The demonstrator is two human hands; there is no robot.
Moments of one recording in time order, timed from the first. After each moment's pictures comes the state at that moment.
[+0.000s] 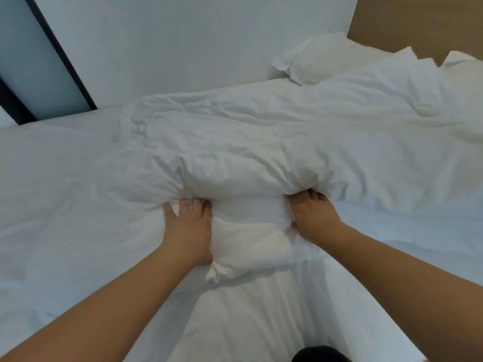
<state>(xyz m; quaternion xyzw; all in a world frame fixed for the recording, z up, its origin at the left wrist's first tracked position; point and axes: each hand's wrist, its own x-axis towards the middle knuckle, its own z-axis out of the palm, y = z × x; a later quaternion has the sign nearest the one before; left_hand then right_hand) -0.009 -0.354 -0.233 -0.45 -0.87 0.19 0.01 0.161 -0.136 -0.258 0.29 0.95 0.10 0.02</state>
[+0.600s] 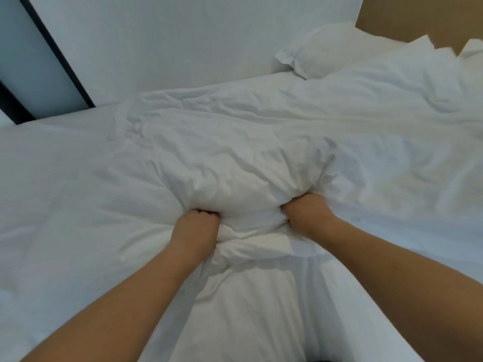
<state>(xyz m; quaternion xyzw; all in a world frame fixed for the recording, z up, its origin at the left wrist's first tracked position) -0.023 -0.320 -0.245 -0.50 -0.85 0.13 0.02 0.128 -0.123 -0.255 0.18 0.98 0.10 0.03</state>
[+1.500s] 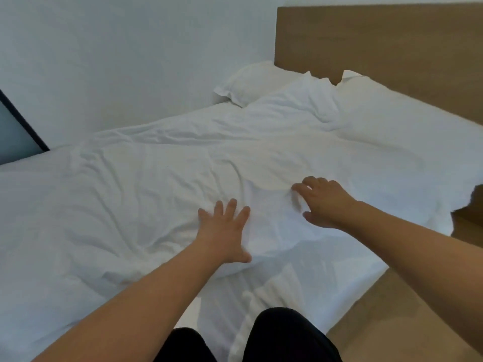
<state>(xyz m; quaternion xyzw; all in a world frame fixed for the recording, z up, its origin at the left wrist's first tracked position) 0.160 -0.280 -0.179 -0.61 -0.78 0.14 -0.01 0.348 -0.114 -0.149 0.35 0.93 0.06 0.08</state>
